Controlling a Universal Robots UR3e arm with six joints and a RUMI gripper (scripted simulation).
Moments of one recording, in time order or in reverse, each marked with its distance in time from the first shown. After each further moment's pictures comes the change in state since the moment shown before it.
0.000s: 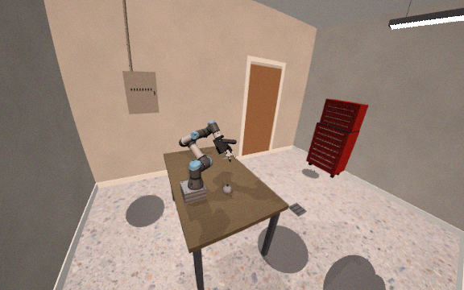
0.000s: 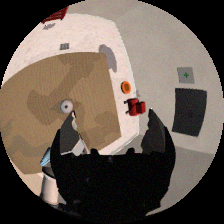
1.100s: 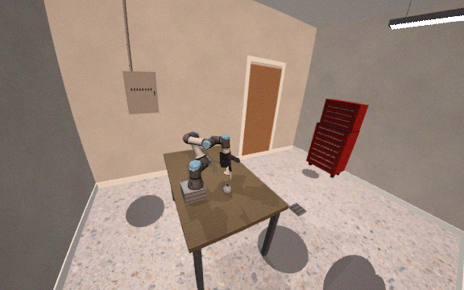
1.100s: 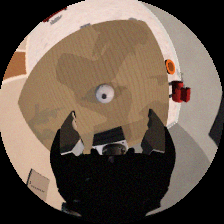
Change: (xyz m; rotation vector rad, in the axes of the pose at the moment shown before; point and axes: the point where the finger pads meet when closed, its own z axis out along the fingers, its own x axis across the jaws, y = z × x) arm -0.159 0.038 0.088 -0.322 -0.518 0.221
